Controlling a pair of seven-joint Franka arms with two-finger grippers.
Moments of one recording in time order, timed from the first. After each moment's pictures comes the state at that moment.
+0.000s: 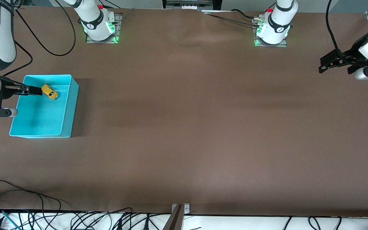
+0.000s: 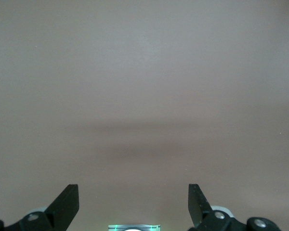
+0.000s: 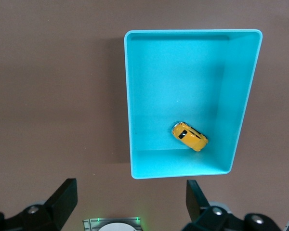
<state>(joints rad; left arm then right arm) 0.08 0.02 -0.12 -1.50 -0.04 1.42 -0.06 0.10 0.26 -0.20 -1.53 -0.06 1.50 -0.09</state>
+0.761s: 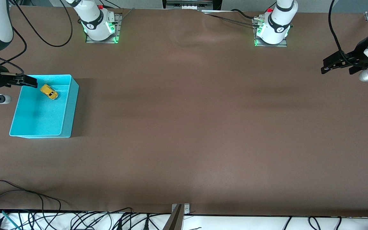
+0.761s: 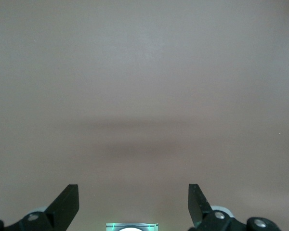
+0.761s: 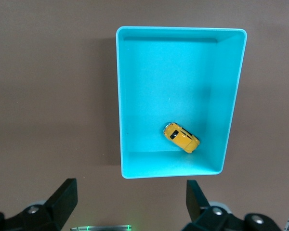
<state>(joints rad) 0.09 0.02 -0.12 -1.52 -0.04 1.42 -0.06 -0.07 0.07 -0.01 -1.75 -0.12 1.63 -0.08</state>
